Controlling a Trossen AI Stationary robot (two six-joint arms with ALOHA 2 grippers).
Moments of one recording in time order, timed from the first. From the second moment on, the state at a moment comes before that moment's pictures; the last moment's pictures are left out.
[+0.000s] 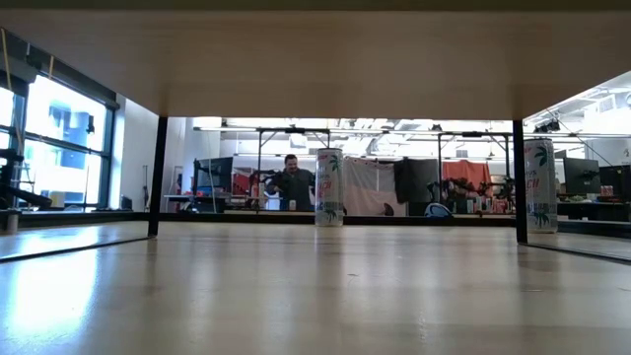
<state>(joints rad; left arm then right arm) -0.97 1.53 0.93 0.33 -0.68 -0.29 1.12 2.07 1.67 -1.21 0.57 1.31</state>
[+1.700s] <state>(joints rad) -0.92 1.66 0.93 0.40 -0.63 -0.32 1.07 2.07 1.63 -1.08 0.58 1.20</state>
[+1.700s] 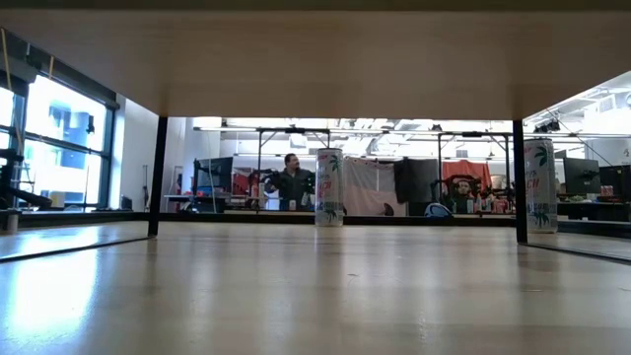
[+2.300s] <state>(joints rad) -0.92 1.66 0.93 0.41 -0.63 -0.32 1.06 2.07 1.63 -0.99 0.59 1.08</state>
